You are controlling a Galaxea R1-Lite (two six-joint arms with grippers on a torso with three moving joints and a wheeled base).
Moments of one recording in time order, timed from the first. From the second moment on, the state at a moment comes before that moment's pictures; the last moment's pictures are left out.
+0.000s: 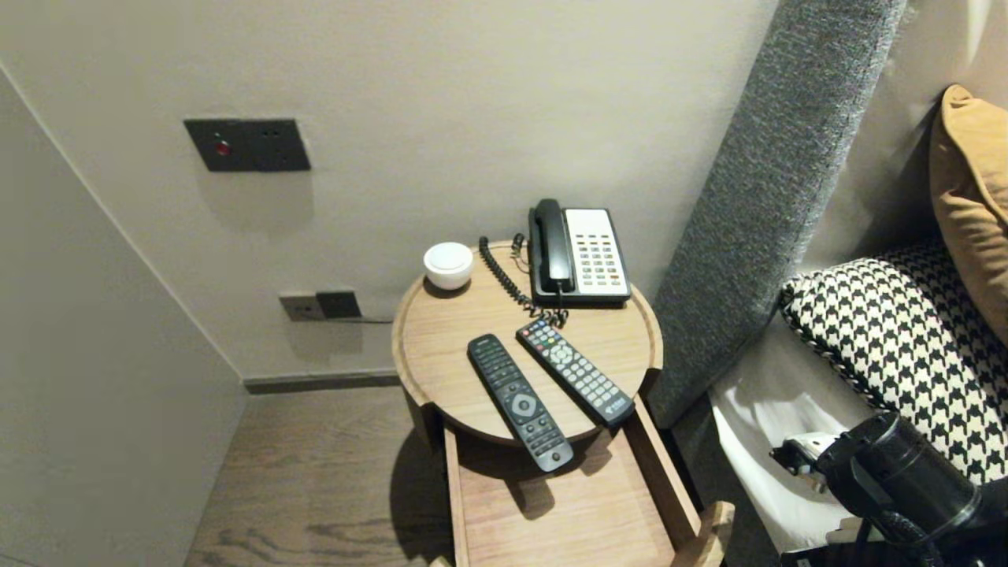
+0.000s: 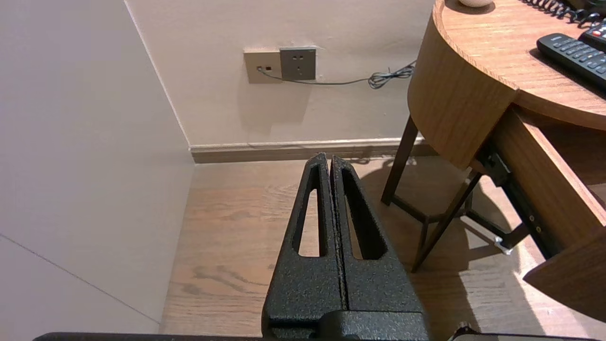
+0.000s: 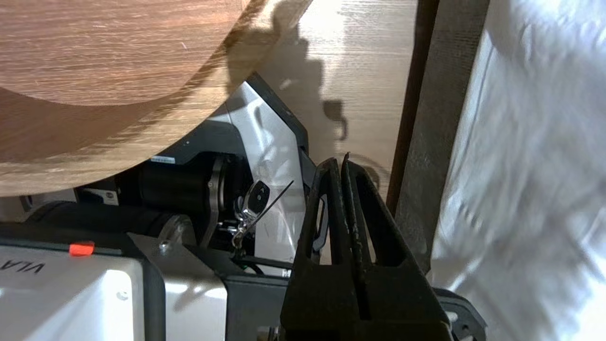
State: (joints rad) left arm 0.00 0.00 0.00 -0.02 0.01 0.02; right arm 0.56 1.40 -0.55 0.26 -0.17 0.41
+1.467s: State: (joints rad) left arm 0.00 0.00 0.00 -0.02 0.01 0.02; right arm 0.56 1.66 -0.63 0.04 -0.18 0.40
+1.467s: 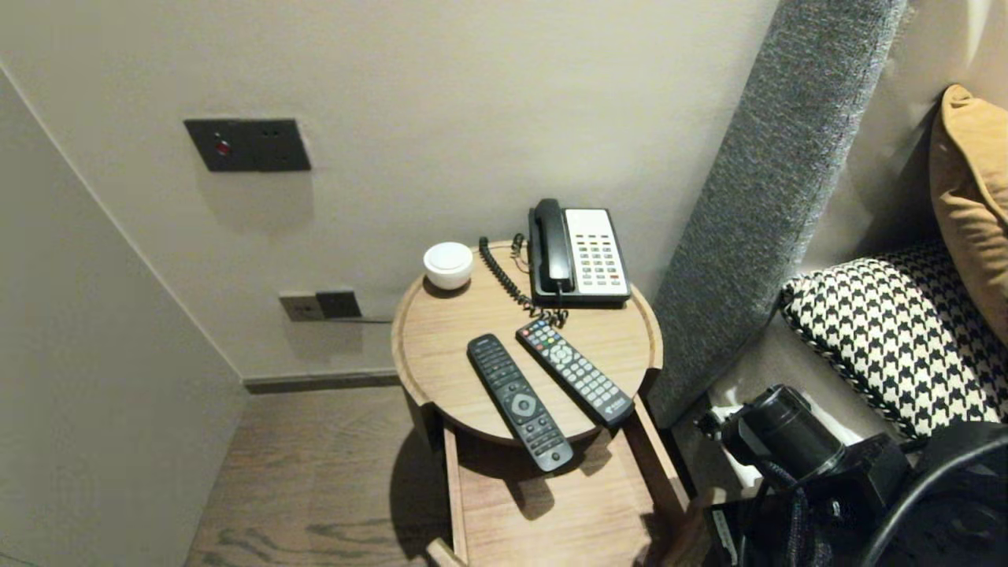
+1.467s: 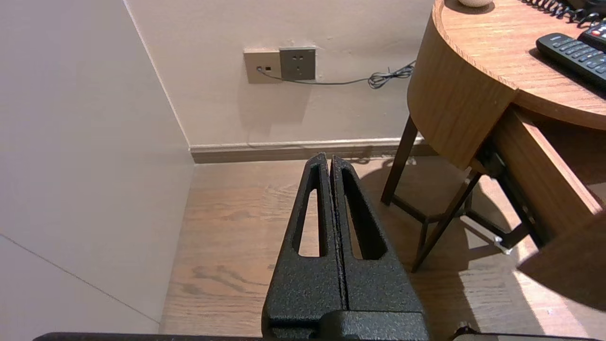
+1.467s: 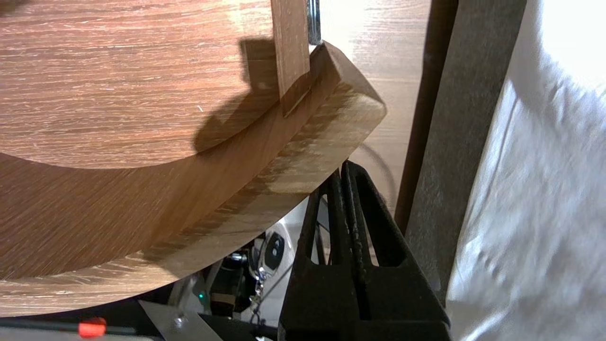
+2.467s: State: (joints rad) left arm 0.00 0.00 0.00 -0.02 0.01 0.02; right arm 0.53 1.90 -0.96 0.05 -0.18 0.39
